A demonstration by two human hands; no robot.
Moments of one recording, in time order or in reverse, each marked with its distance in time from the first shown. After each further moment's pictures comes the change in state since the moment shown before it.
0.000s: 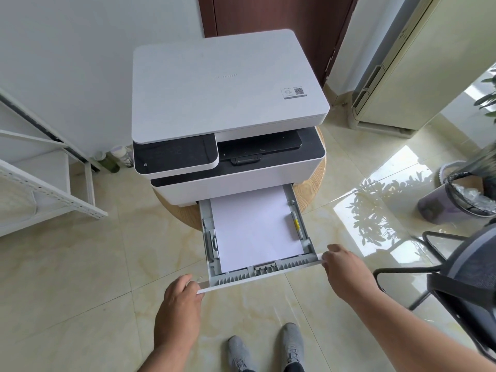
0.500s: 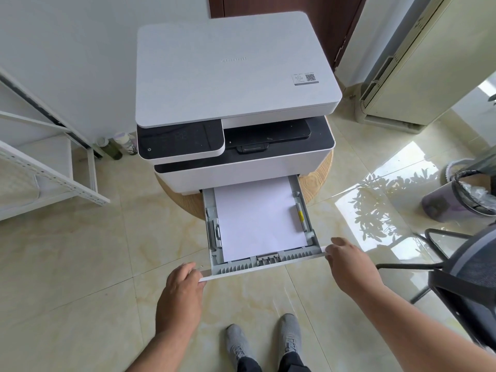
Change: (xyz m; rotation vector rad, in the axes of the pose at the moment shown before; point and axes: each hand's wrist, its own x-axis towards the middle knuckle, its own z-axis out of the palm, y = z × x) left_hand -0.003 0.002 -0.003 -0.013 -0.001 -0.003; right_hand -0.003 -0.002 0.000 -0.029 0.009 0.001
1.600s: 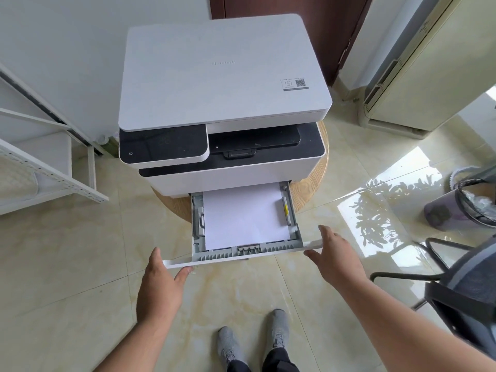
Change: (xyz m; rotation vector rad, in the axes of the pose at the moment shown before) left_hand 0.036 0.018 -0.012 -0.225 0.046 -0.412; right_hand 0.030 -0.004 -0.032 0.390 -0.068 0.161
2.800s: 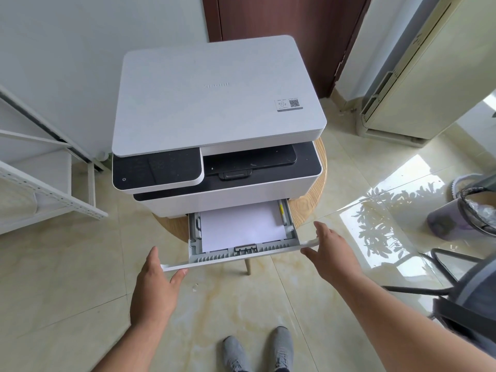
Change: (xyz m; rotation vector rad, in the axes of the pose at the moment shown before) left_hand 0.032 0.026 -0.010 0.040 0.038 0.080; right_hand 0.034 -0.019 -0.025 0.057 0.025 -0.048
